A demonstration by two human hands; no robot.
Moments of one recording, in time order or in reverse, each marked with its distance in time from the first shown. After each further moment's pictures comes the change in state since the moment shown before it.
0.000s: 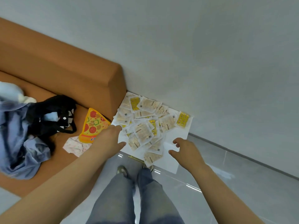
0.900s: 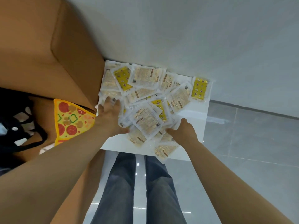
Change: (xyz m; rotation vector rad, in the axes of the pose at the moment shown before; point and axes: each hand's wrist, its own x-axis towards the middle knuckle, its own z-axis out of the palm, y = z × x) left_hand 0.237 -0.077 0.133 0.154 -0.252 0.078; right_hand 0.184 0.012 0.142 0.345 -0.058 0.528
